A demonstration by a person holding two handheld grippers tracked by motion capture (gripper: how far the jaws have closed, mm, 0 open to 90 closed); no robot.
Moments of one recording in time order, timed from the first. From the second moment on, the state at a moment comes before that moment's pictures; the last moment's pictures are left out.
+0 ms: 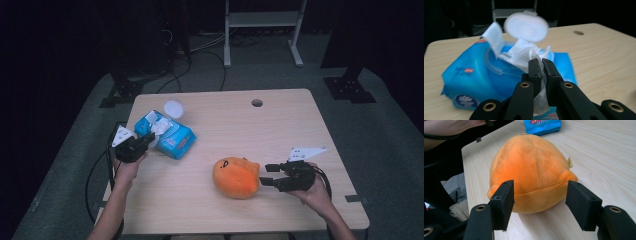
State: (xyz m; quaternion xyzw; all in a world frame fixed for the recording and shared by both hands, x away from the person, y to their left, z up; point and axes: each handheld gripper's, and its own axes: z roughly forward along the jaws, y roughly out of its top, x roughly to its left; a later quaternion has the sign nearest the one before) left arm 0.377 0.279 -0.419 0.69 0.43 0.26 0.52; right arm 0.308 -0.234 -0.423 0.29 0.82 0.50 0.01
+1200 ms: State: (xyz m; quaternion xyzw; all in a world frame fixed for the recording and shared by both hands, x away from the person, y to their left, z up) left arm 0.345 0.211 -0.364 0.73 0.29 0.19 0.58; right arm 0.306 -0.236 -0.416 0.29 0.81 0.51 0.02
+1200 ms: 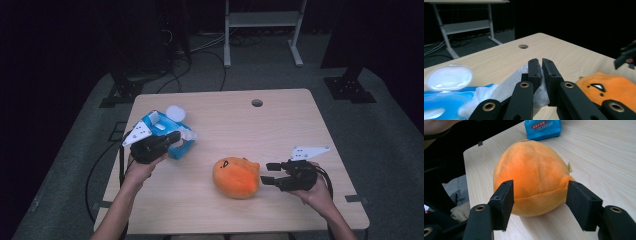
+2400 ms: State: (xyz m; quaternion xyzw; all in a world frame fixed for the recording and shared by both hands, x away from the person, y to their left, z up) left arm 0.292 0.091 -0.330 0.81 0.08 0.05 0.58; right arm 0.301 -0.171 -0.368 0.15 0.82 0.55 0.09
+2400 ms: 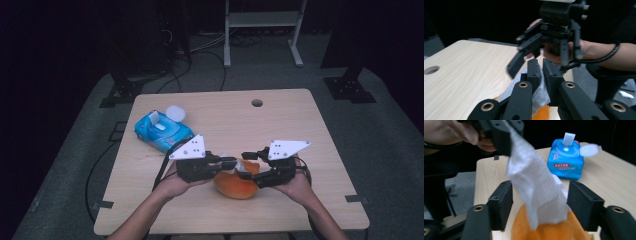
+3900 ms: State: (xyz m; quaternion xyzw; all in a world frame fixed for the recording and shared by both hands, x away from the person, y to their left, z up) left arm 0.303 0.133 -0.381 0.82 0.14 0.09 0.55; right arm 0.304 -0.165 -0.379 0.21 0.89 0.41 0.07
